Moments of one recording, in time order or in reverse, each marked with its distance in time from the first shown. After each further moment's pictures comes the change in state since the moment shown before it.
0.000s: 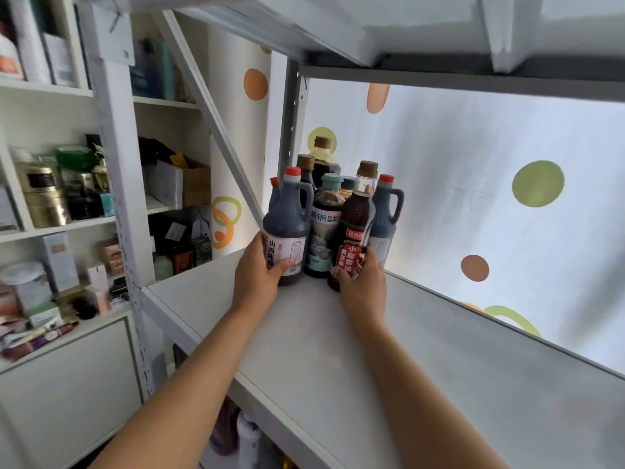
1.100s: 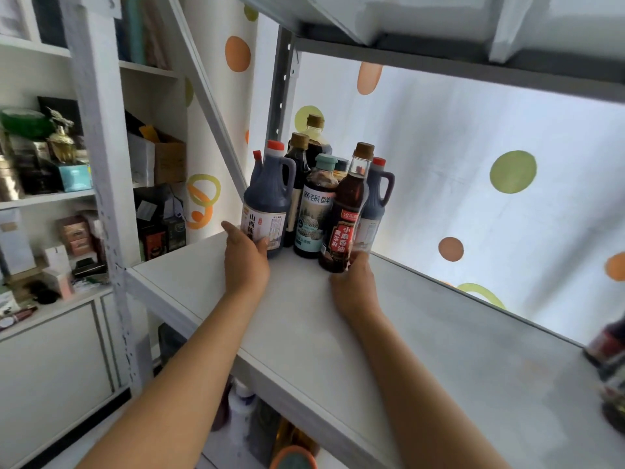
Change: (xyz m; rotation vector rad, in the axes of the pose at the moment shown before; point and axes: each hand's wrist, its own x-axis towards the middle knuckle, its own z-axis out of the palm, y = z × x) left_hand 0.000 -0.007 0.004 0.060 0.008 -0.295; right_hand -0.034 -0.005 -0.016 -0.117 -0.145 0.092
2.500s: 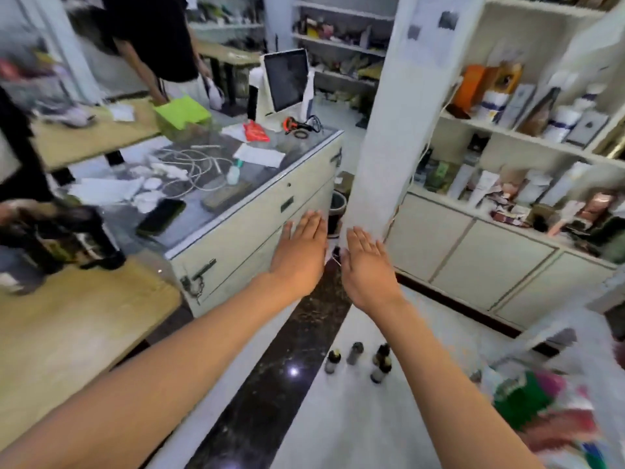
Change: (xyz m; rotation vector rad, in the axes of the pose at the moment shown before) left_hand -0.712 -0.066 -0.452 1.197 0.359 -0.634; right_hand -0.692 -0.084 -0.018 -0.086 -1.089 -1.446
